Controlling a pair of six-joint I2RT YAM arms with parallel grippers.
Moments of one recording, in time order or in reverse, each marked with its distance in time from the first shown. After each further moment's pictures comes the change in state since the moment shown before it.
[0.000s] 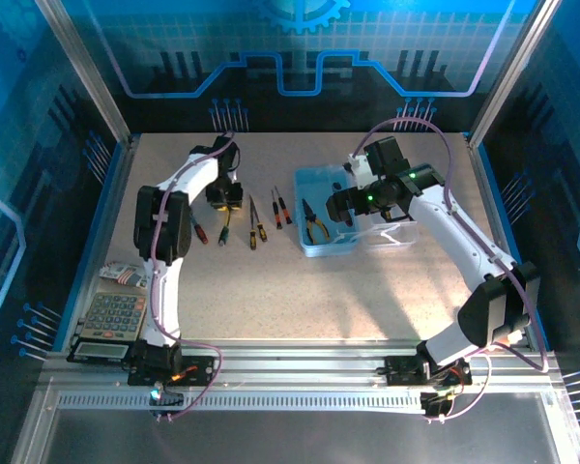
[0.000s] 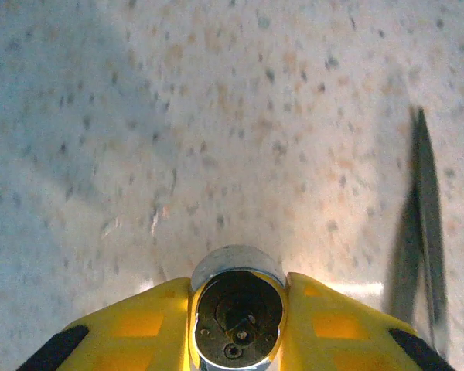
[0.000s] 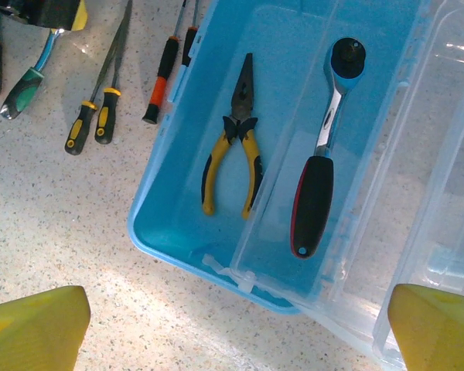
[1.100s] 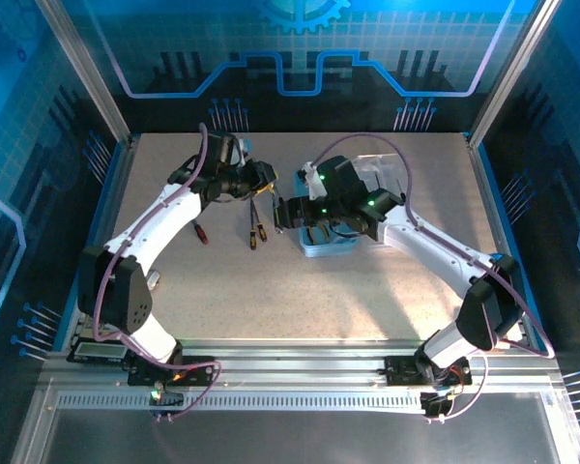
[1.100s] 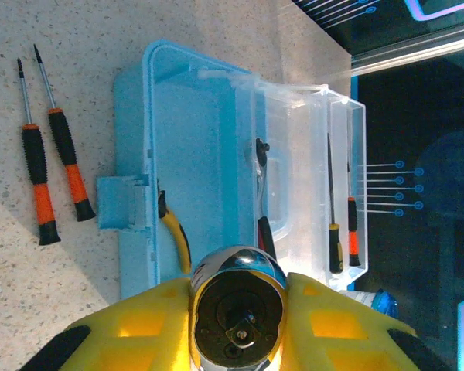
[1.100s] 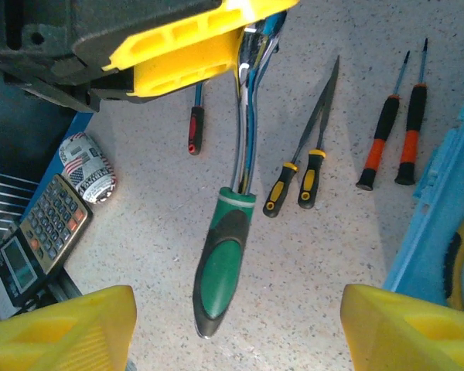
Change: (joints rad) left arm -0.173 -0.631 -0.454 0.552 0.389 -0.578; right arm 0.283 0.013 -0.129 0.444 -0.098 0.378
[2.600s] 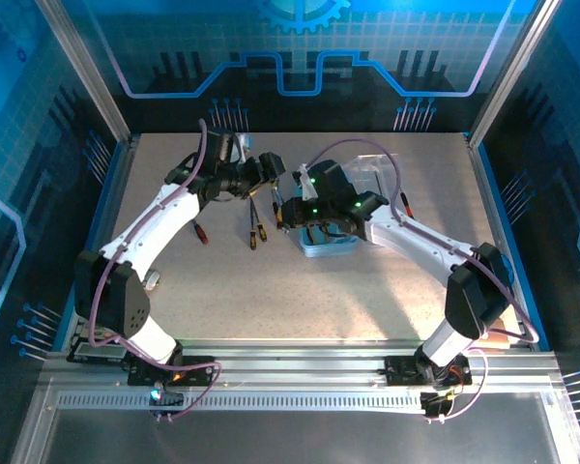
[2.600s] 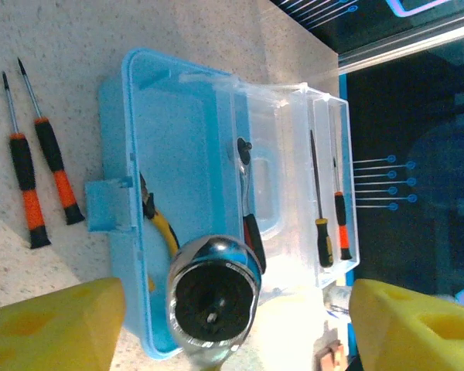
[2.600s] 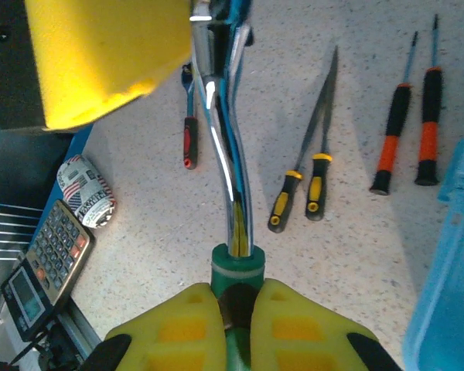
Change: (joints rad) left arm -0.005 -0.031 0.034 -0.040 -0.013 0.051; right arm -0.011 0.069 -0.031 0.105 -0.002 0.095
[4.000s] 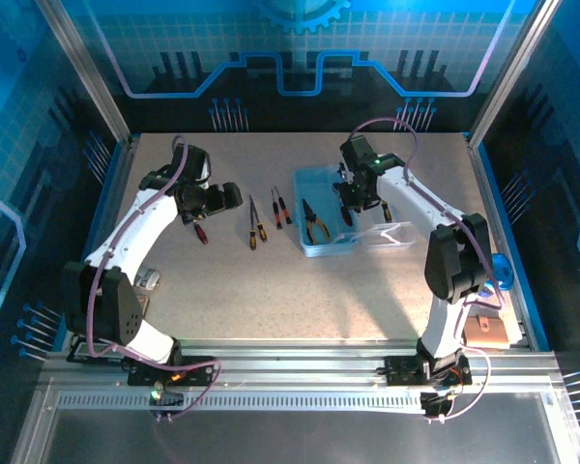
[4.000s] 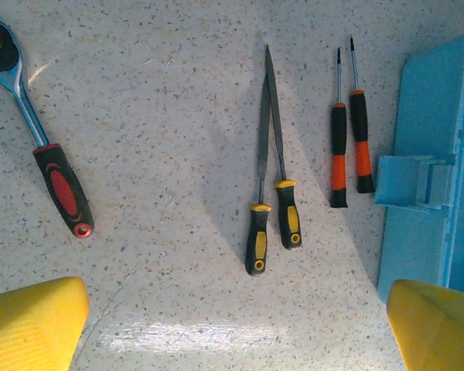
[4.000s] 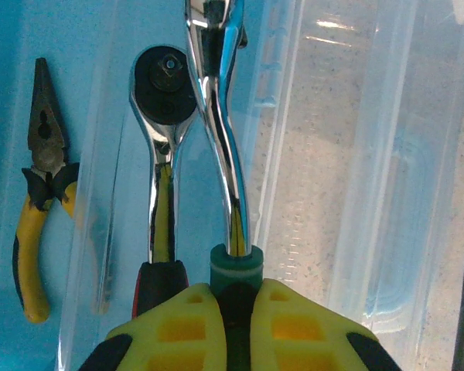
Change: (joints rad) left arm 0.164 -0.061 -0.109 -0.355 -0.308 0.297; right arm -0.274 0.262 0.294 -0.496 0.441 -0.397
